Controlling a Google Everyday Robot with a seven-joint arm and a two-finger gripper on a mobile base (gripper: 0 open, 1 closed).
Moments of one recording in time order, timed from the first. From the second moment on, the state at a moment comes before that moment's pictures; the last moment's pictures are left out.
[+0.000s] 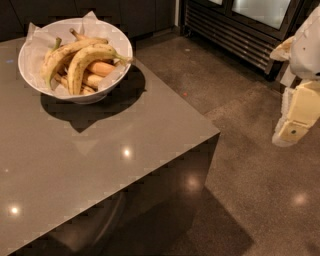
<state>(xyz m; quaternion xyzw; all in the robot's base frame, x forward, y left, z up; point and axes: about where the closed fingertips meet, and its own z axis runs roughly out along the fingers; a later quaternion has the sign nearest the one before) 0.438 -0.217 0.976 -0.60 0.78 -0.03 0.16</state>
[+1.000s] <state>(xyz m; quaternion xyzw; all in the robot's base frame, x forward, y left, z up) 0.471 -0.196 0.981 -0.61 0.78 -0.04 0.15</state>
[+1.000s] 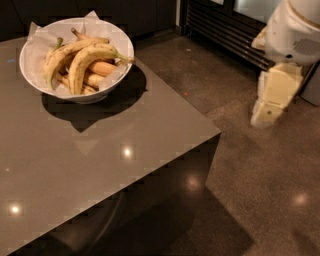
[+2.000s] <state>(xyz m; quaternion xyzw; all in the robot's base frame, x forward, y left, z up) 0.507 -0.163 0.984 -0.64 0.75 -0.05 0.15</state>
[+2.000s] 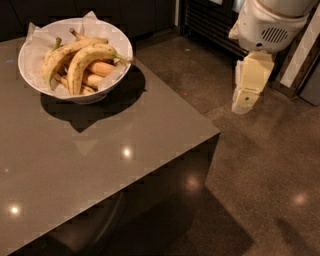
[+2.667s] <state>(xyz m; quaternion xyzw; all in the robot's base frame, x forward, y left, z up) 0.552 -0.132 0.992 -0.66 0.72 -0.05 0.17</state>
